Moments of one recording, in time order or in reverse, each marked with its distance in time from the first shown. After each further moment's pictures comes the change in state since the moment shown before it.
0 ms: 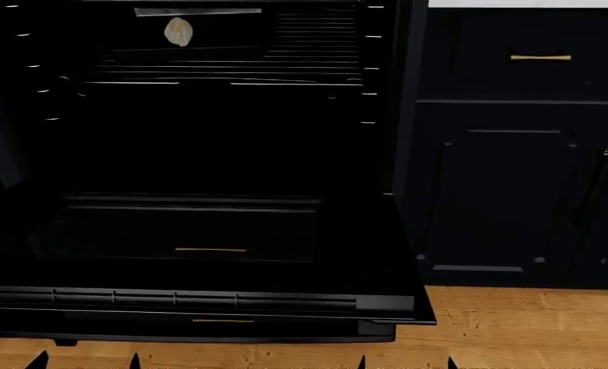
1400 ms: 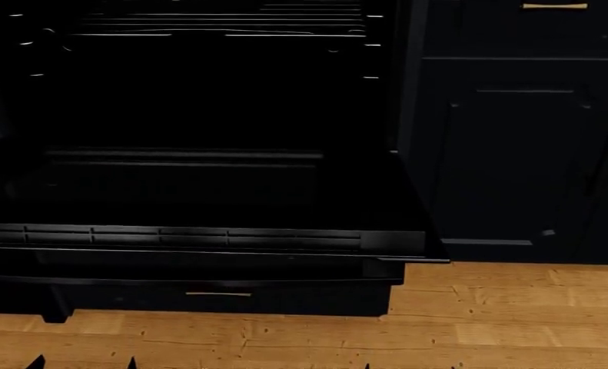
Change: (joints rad) left arm -0.007 -0.071 0.069 -0.019 -0.053 0.010 -0.073; right arm 0.013 0.058 -0.071 0.037 0.064 0.003 0.080
